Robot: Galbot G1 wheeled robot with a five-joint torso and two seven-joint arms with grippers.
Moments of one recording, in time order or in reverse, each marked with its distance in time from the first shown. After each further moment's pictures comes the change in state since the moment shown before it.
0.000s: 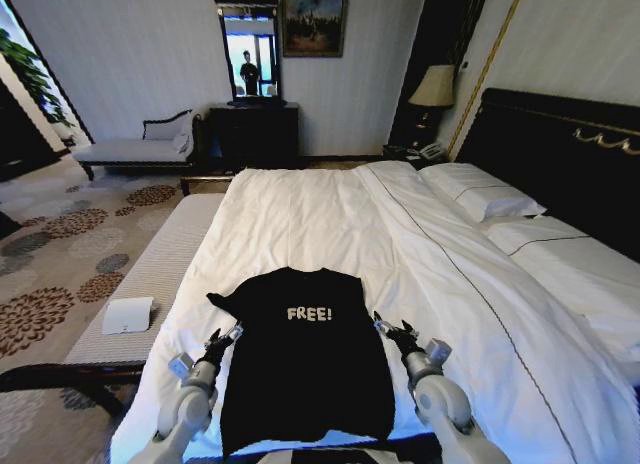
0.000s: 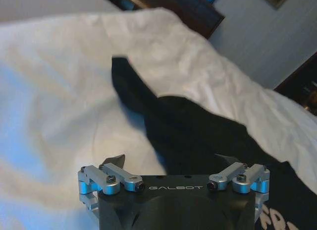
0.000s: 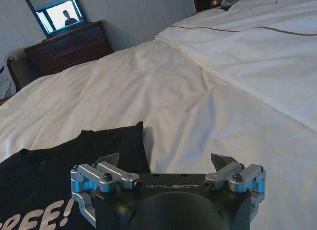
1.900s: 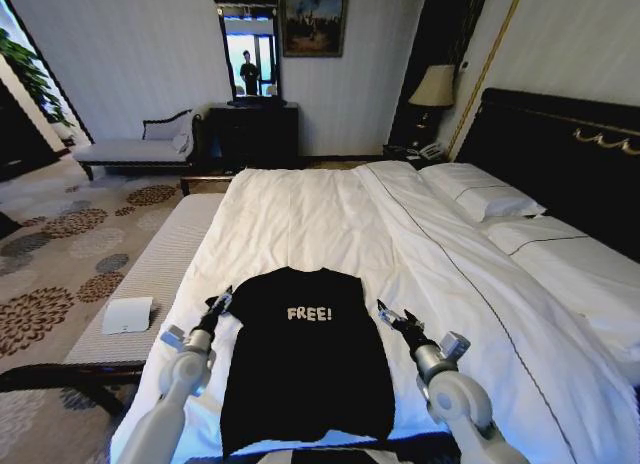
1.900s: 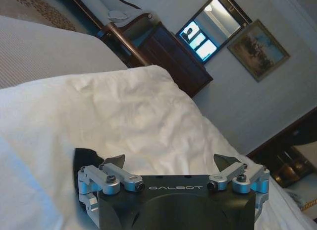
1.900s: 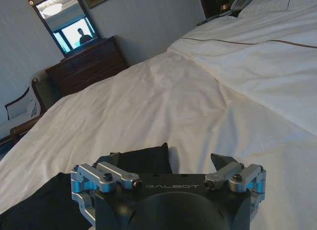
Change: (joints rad) left arm -0.091 -0.038 -0.143 -0.042 -0.148 -0.027 0.030; right arm -0.017 -0.019 0.033 0.134 0.127 -0.051 0.016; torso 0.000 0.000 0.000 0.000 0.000
